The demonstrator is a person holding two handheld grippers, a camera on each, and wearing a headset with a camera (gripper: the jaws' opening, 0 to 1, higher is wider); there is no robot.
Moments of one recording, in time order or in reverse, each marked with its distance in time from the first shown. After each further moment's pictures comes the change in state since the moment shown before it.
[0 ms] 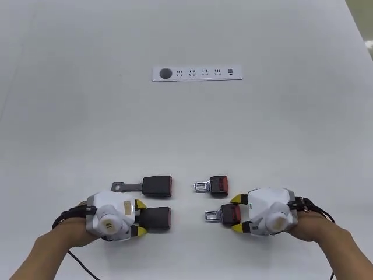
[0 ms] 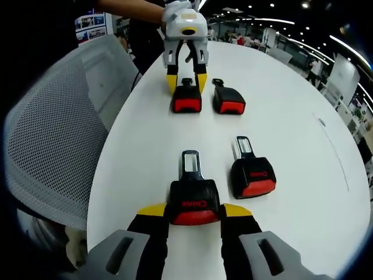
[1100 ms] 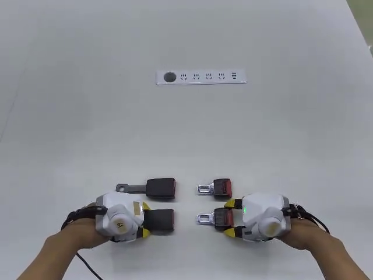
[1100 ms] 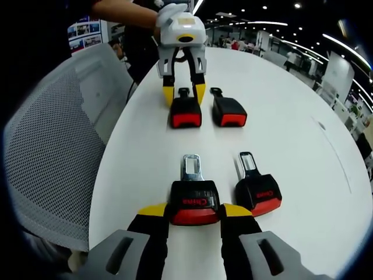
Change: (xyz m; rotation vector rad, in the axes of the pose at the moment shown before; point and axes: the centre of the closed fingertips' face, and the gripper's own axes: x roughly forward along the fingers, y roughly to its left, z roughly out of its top) left arm -0.001 0.001 0.002 -0.025 0.054 0.011; right arm 0.014 0.002 0.025 0.039 -0.054 -0.018
